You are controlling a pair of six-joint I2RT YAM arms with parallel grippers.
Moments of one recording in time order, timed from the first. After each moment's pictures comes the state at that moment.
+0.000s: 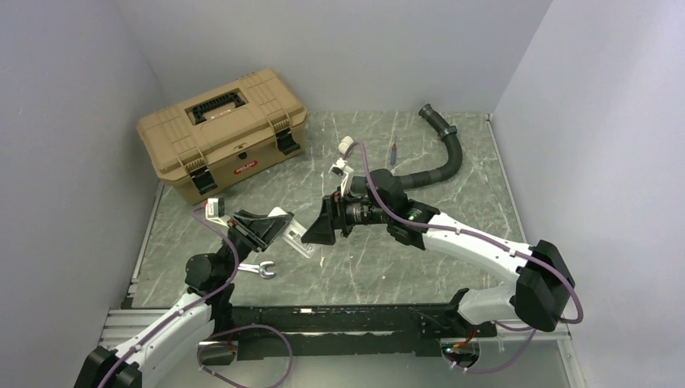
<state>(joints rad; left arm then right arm) -0.48 0.60 0.01 1.11 0.30 -1.30 0.87 1.31 0.92 0.07 -0.58 0.63</state>
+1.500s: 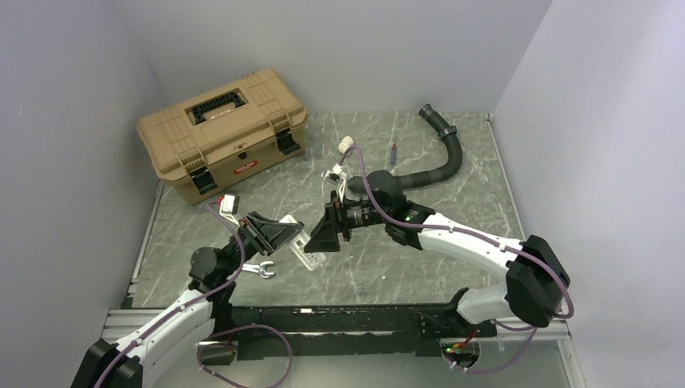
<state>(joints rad) -0.49 0.64 0.04 1.02 0.44 -1.30 0.85 1.34 0.87 0.20 -0.78 0.59</state>
